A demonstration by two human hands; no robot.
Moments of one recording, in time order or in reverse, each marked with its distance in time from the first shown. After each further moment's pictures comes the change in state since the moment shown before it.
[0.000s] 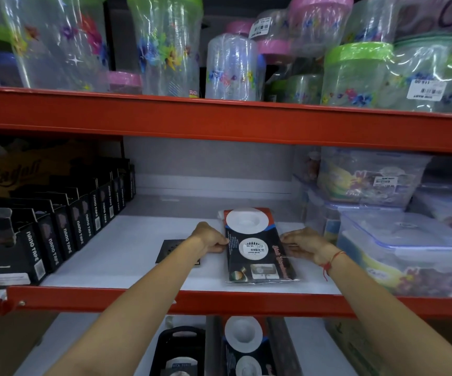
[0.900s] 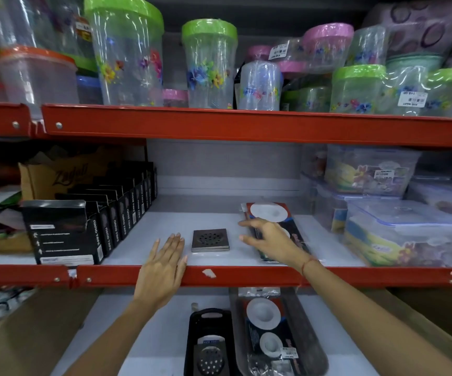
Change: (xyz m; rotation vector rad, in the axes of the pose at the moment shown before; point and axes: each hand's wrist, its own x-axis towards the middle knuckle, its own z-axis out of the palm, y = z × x) left_hand -0.100 -0.128 -0.149 1.280 0.508 0.856; right_hand -0.107 -0.006 0.124 -0.729 -0.123 -0.739
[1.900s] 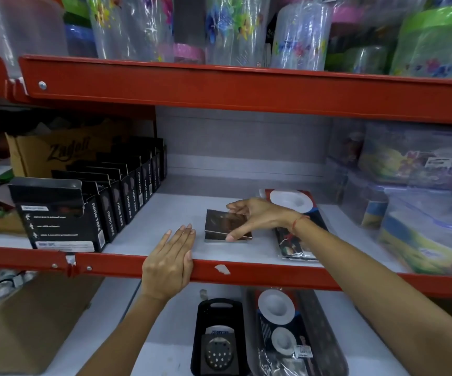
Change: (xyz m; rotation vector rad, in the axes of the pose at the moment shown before) left_hand 0.008 -0.014 0.050 0.035 0.566 0.126; right_hand 0.094 -0.001 0.021 -0.038 -0.511 0.080
